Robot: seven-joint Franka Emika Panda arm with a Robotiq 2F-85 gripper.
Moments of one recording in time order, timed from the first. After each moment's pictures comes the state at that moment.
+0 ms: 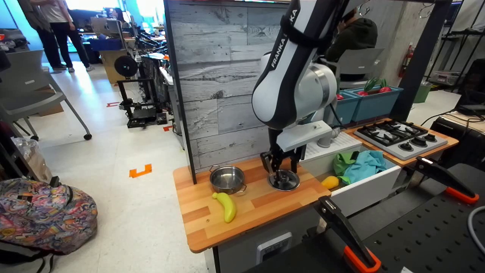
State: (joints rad) arm 0.20 1.00 -0.09 -1.75 -0.10 2.64 0.16
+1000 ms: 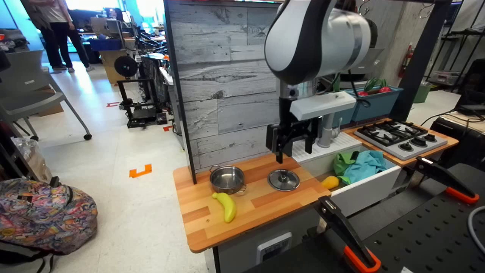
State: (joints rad) arm 0.15 0.69 -0.04 -2.05 -0.06 2.65 0.14
